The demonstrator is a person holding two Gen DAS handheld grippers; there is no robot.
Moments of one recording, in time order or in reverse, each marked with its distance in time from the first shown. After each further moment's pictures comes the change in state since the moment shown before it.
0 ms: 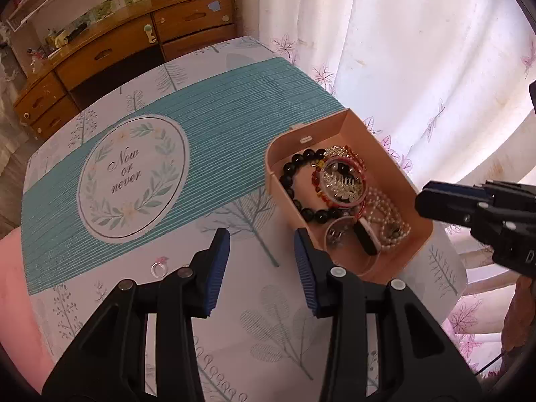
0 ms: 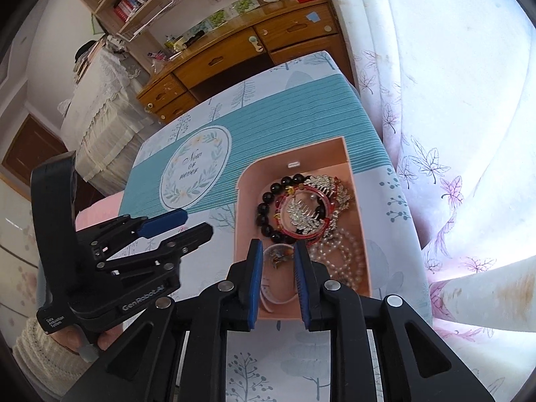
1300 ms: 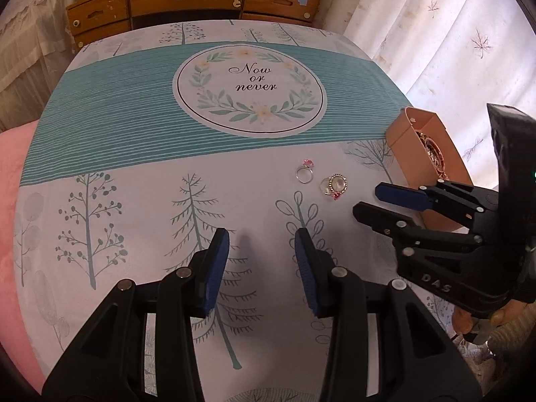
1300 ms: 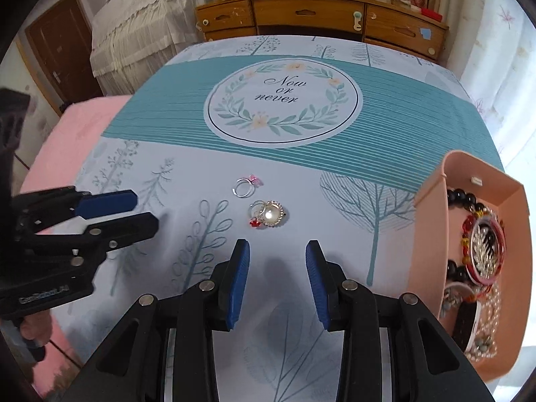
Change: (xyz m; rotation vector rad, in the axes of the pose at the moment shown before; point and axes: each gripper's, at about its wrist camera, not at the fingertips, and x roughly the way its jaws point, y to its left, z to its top) left arm 0.002 0.162 -0.124 -0.323 -0.032 -0.060; right arm 0.173 0.175 -0.052 -0.469 0.100 -0.105
